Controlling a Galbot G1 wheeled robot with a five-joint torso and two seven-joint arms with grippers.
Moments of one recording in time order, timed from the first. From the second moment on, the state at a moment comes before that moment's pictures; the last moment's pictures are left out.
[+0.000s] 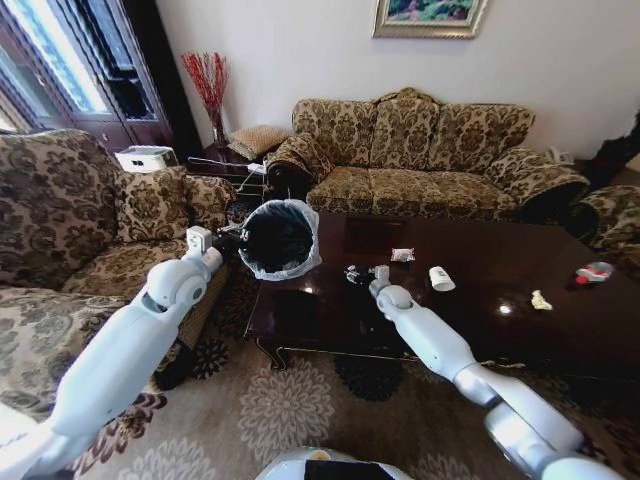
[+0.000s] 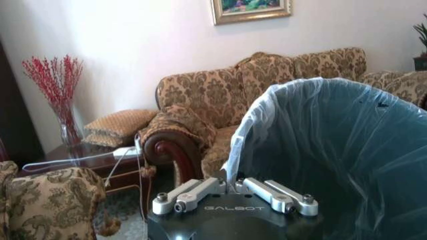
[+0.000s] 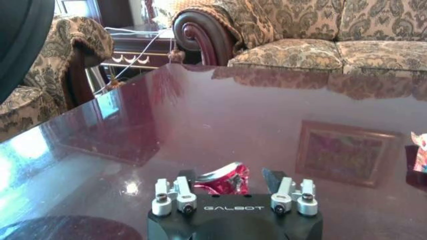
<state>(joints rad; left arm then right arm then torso) 0.80 -0.81 -0.36 -1.99 -0.68 0.53 -0.09 -0.46 1.17 -0.22 1.08 0.74 -0.24 0.07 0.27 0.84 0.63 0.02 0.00</state>
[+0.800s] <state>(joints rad) 0.81 -0.80 -0.36 -2.00 -0.68 0.53 -0.08 -0.47 1.15 -0.20 1.13 0.74 -0.23 0.10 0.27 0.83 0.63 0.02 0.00</state>
